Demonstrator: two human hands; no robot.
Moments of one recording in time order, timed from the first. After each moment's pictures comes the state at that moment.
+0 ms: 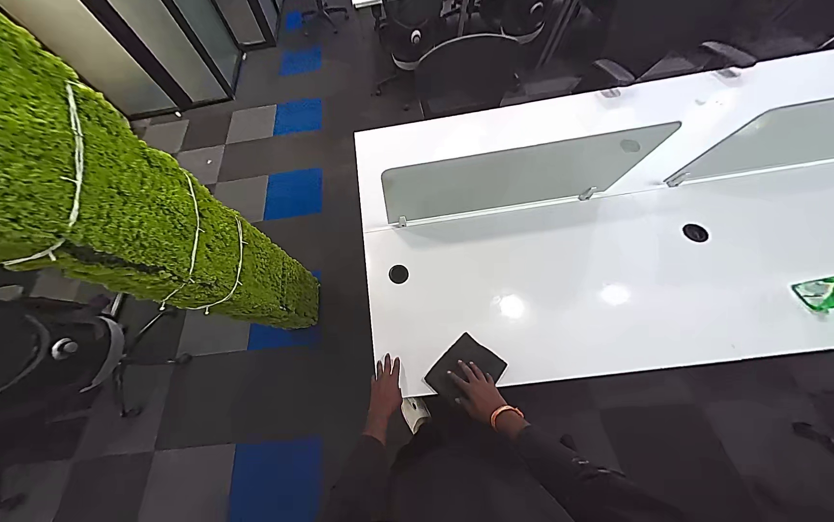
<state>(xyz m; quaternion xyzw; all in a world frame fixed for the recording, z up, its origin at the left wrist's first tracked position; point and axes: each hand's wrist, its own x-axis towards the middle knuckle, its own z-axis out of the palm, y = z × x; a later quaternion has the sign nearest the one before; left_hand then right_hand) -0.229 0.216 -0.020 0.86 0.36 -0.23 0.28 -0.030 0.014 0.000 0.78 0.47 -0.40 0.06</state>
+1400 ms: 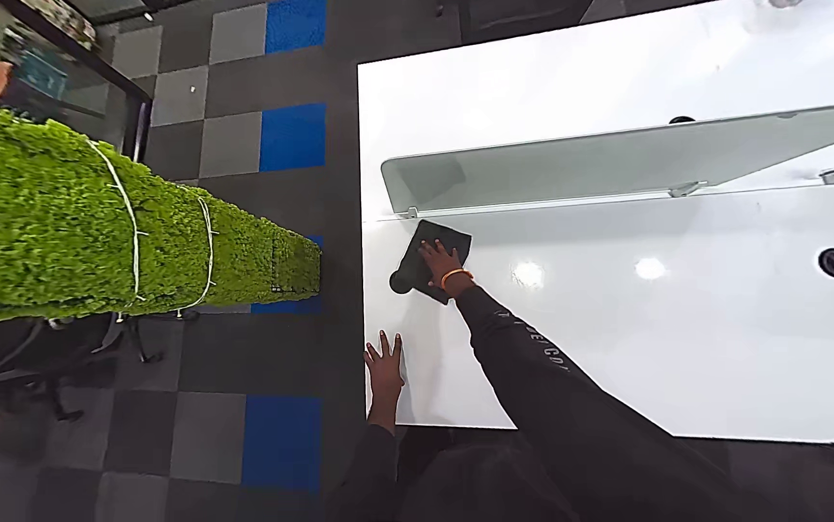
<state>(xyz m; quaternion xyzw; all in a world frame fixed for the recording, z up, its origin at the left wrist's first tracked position) -0.102 0.282 -0.052 0.82 0.43 -0.34 0.15 0.208 0.373 -0.041 0.78 0.51 -0.35 0.03</state>
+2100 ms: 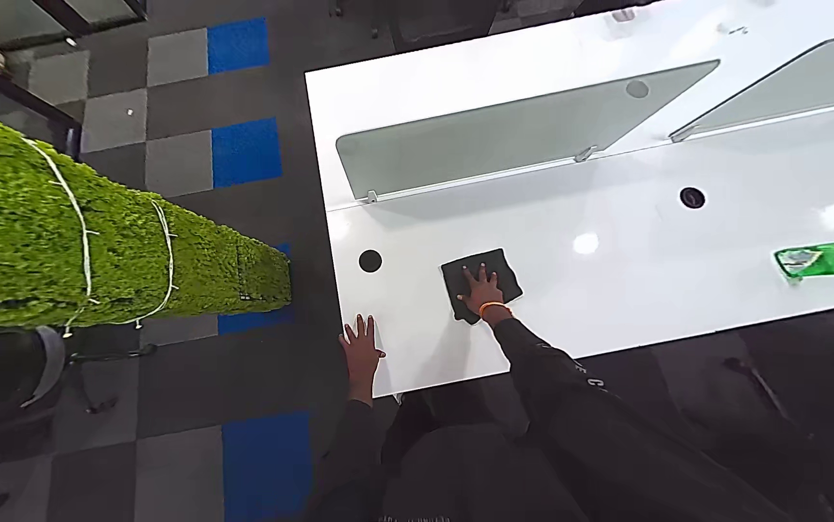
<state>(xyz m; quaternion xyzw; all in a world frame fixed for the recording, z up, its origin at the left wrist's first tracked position) -0.134 0.276 -0.049 0.86 0.41 -0.27 0.16 0.194 0.123 -0.026 0.90 0.25 -0.34 0.05</state>
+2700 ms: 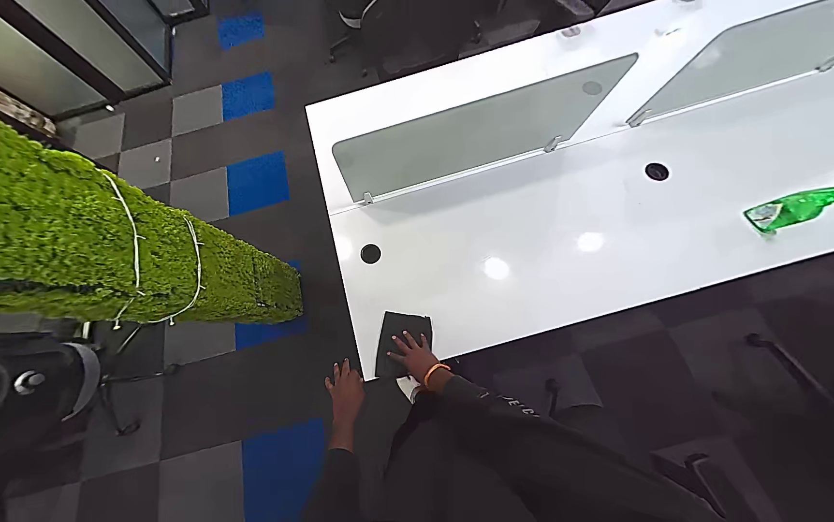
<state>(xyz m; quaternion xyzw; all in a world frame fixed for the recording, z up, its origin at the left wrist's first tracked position) -0.288 0.223 -0.004 0.83 0.44 -0.28 0.18 -0.090 0.096 -0.036 0.72 0.57 -0.39 0.02</state>
